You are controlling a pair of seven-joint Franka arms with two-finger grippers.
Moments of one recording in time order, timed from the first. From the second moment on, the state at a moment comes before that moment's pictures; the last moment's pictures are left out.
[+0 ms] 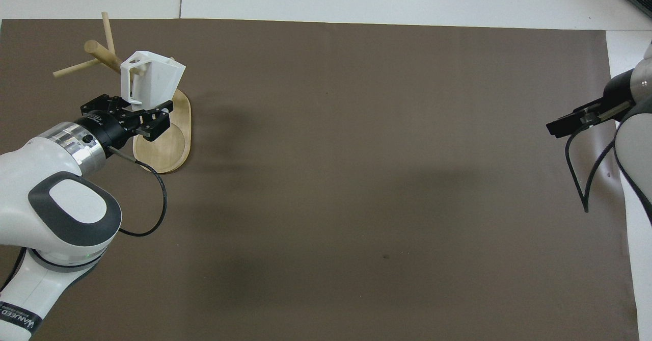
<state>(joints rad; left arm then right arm) -0.15 -0.02 -0.08 -2.25 -1.01 2.94 -2.13 -0.15 0.11 0.10 -1.59 -0.04 1.73 -0.41</state>
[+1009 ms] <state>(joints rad) -0.14 0.00 -0.07 -2.25 -1.01 2.97 -2.20 -0.15 0.10 0.05 -1.57 0.01 1.60 -0.09</state>
